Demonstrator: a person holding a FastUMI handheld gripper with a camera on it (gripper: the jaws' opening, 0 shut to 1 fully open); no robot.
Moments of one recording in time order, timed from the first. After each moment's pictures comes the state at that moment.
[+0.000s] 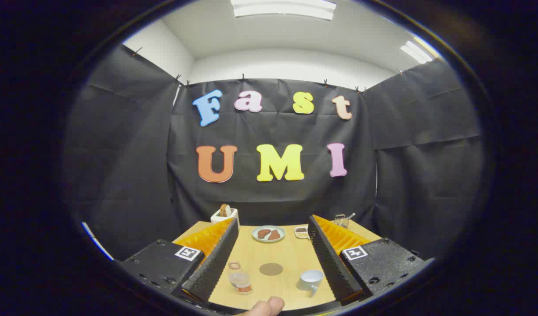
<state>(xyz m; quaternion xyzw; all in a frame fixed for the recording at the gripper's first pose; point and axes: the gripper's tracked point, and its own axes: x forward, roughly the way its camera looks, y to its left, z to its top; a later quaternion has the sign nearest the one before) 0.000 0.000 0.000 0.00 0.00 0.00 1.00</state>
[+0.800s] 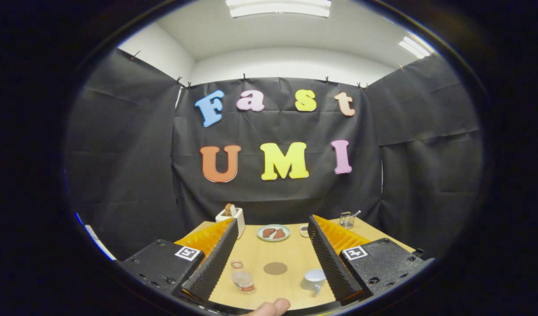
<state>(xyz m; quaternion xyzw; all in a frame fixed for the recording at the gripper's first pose) 0.005 0.001 -0.006 0.02 0.01 0.02 1.00</state>
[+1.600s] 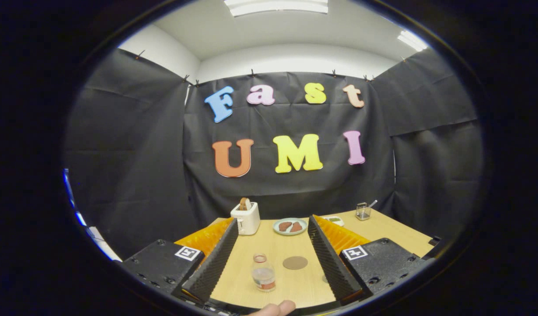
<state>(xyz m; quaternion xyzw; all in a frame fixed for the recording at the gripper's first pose) 0.008 0.055 -0.051 0.03 0.02 0.06 1.00</state>
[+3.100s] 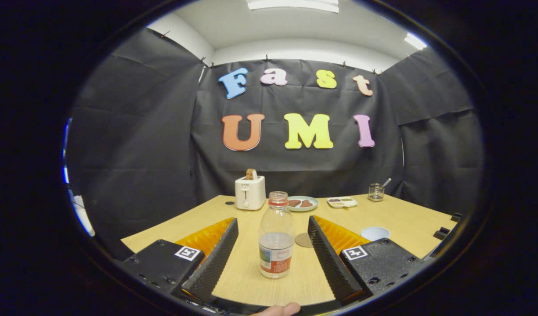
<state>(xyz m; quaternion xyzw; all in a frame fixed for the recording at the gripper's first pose) 0.038 0.098 -0.235 0.00 0.02 0.07 1.00</state>
